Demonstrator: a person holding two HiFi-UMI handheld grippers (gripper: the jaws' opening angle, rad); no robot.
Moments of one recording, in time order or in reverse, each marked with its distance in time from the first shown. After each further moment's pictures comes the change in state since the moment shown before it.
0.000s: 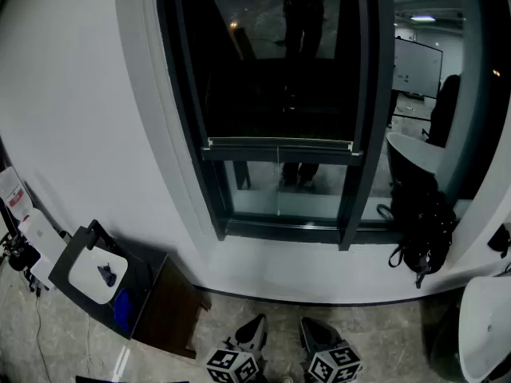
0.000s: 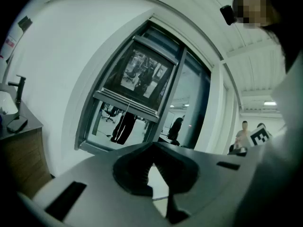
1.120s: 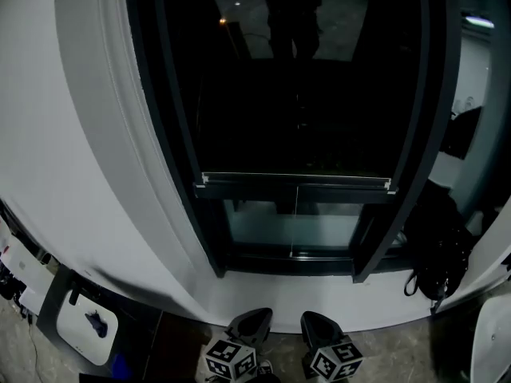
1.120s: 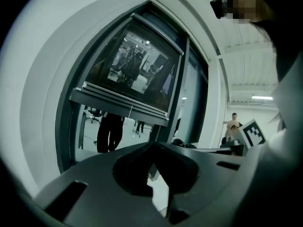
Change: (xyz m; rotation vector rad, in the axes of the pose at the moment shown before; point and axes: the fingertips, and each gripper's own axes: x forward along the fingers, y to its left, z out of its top) left arm 0.227 0.180 0.118 0.110 0.080 -0.190; right arm 0.287 -0.080 0.100 -0.009 -0.073 -0.052
